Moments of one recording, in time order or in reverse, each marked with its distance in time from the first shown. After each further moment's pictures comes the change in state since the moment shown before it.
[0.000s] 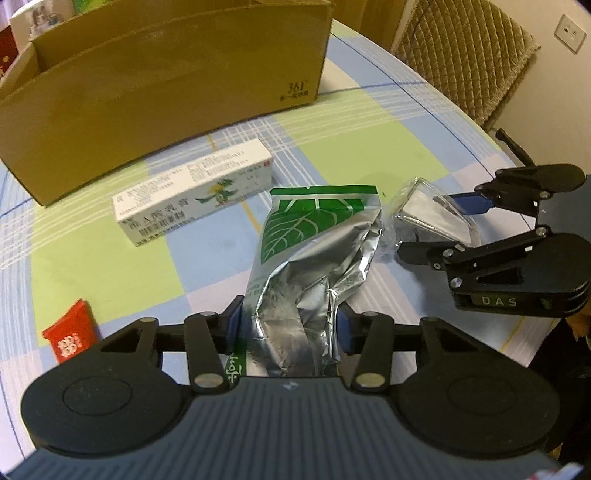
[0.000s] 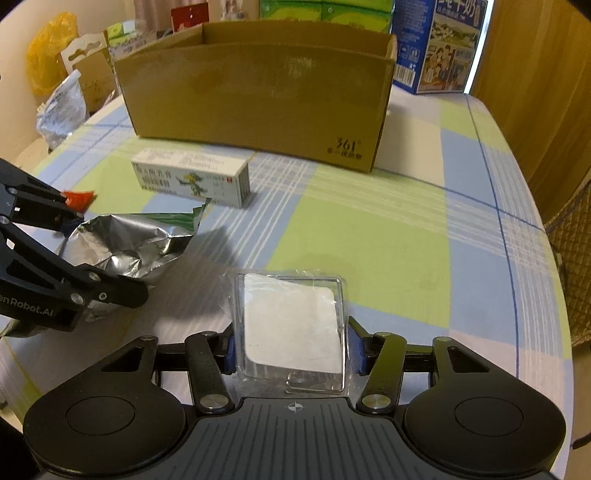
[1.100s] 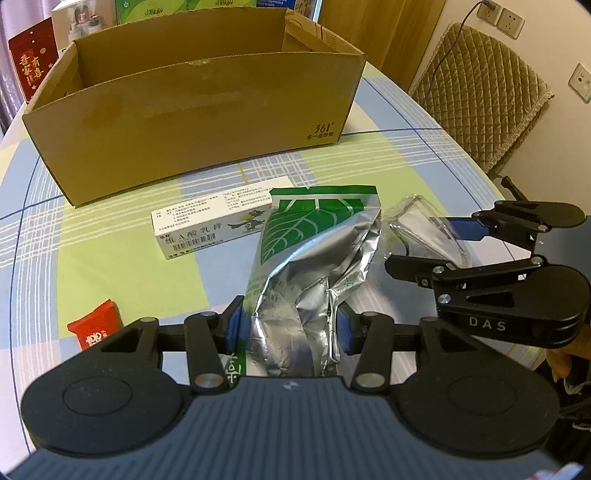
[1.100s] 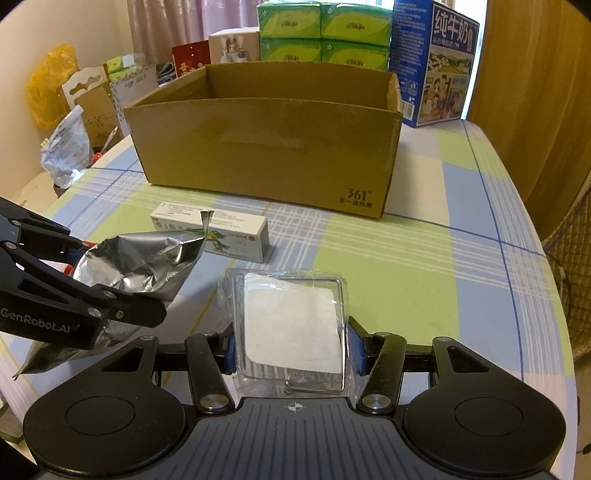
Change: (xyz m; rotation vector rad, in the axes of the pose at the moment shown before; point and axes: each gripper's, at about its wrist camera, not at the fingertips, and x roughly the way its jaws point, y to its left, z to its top) left arm -0.029 0.014 0.003 -0.104 -0.077 0.003; right arm -0.015 0.016 0.023 0.040 -0.095 0.017
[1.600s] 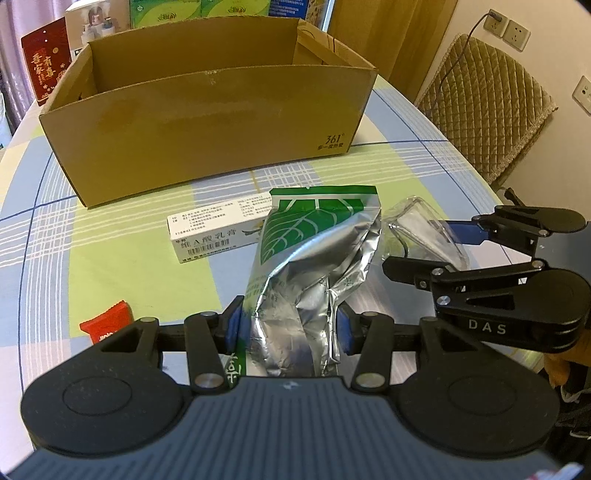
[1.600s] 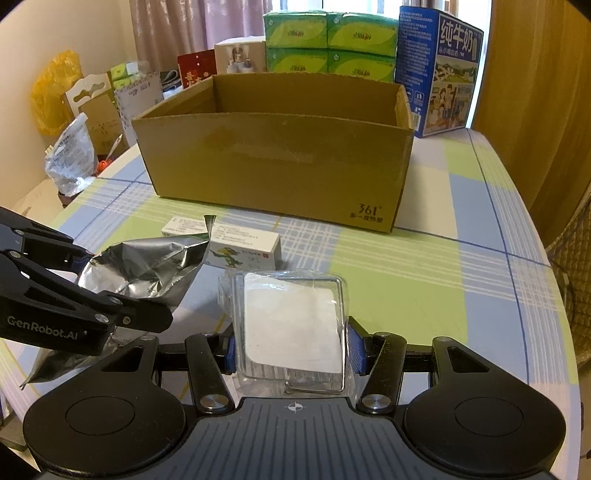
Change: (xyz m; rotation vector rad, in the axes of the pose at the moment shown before) left arm -0.010 0.007 0.000 -0.026 -0.027 0.010; right arm -0.002 0.009 0.010 0.004 -0.023 0.013
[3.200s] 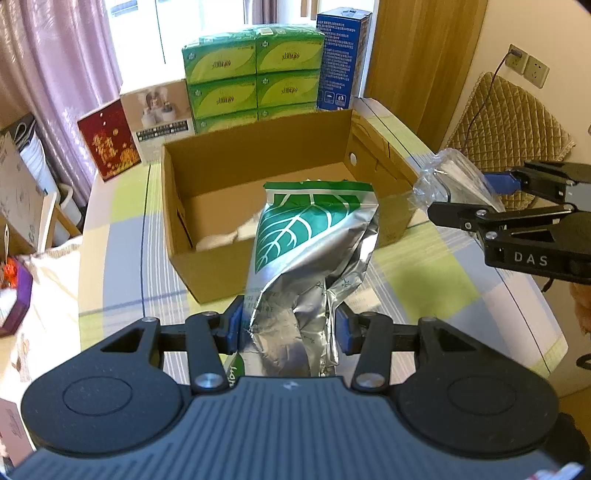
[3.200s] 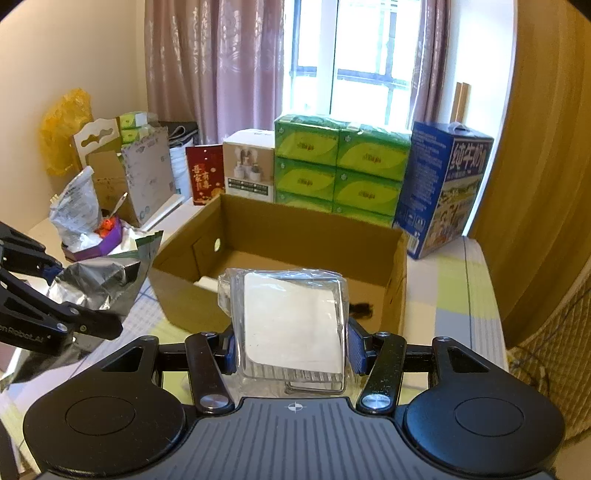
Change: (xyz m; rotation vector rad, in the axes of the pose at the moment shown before) left arm -0.105 0.056 0.110 0.053 -0.047 0.122; right arm -0.053 0.015 0.149 -0.078 -0.150 -0.022
